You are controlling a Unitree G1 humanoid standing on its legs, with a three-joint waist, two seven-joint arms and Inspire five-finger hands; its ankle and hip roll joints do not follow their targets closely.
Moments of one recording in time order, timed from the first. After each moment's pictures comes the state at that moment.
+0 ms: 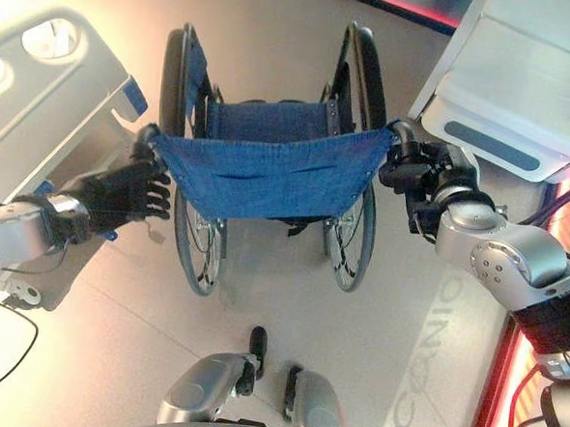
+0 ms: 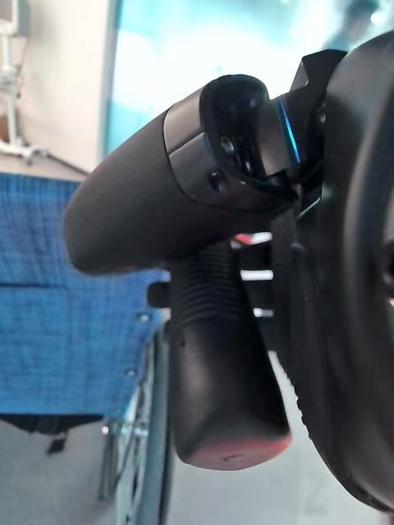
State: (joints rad) left arm -0.40 1.15 -0.19 -0.13 -1.37 0.61 0.30; right arm -0.69 -1.12 0.45 -0.06 1.17 0.57 -0.65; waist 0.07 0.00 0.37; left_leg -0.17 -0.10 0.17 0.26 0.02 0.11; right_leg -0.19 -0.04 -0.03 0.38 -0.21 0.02
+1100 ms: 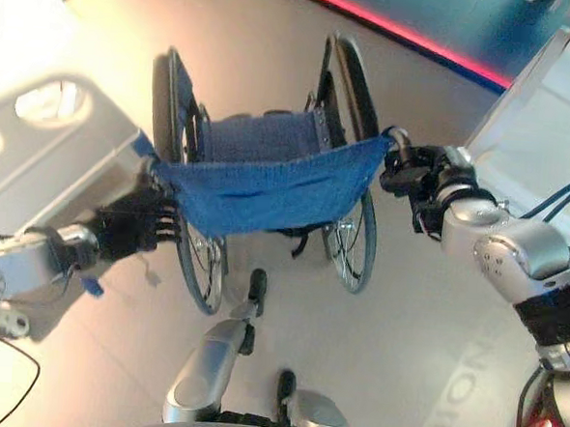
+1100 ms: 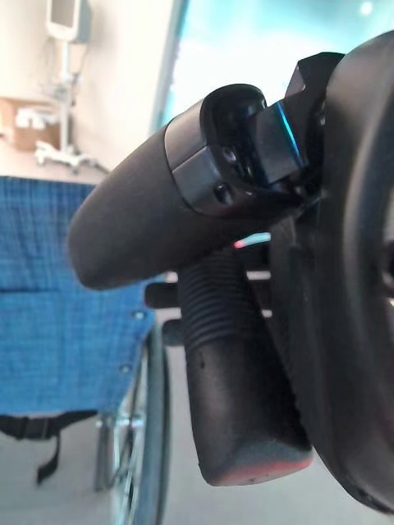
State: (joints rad) left arm -0.11 1.11 -0.15 -0.22 -1.45 0.60 0.22; right arm -0.62 -1.14 0.46 -0.06 1.14 0.60 -0.55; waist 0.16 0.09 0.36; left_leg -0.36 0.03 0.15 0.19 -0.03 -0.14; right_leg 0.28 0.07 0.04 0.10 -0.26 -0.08
